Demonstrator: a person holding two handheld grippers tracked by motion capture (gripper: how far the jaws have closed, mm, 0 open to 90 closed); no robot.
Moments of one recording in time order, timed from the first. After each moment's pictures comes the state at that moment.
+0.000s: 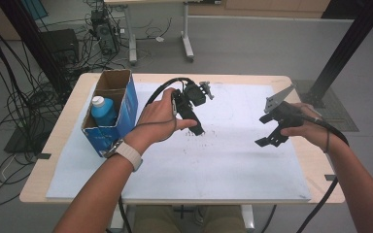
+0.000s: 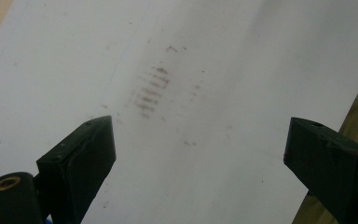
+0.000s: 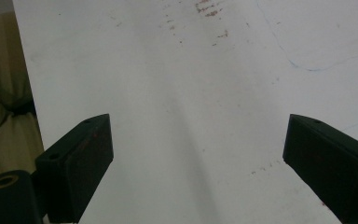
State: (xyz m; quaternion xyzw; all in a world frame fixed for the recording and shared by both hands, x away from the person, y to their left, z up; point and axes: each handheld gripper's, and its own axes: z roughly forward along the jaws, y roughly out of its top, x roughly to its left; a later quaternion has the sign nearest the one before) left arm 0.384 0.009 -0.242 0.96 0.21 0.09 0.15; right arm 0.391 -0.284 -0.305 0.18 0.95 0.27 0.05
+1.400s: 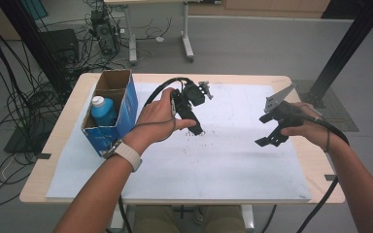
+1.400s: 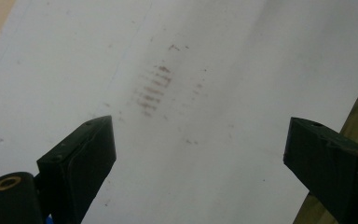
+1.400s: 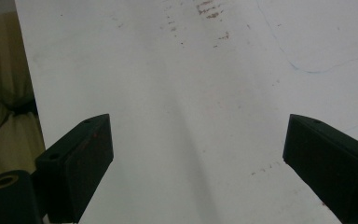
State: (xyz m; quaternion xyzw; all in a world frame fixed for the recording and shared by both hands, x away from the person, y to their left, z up) left arm 0.384 0.012 -0.242 0.96 0.22 0.09 0.15; right arm 0.391 -0.283 -0.303 0.17 0.95 0.27 0.05
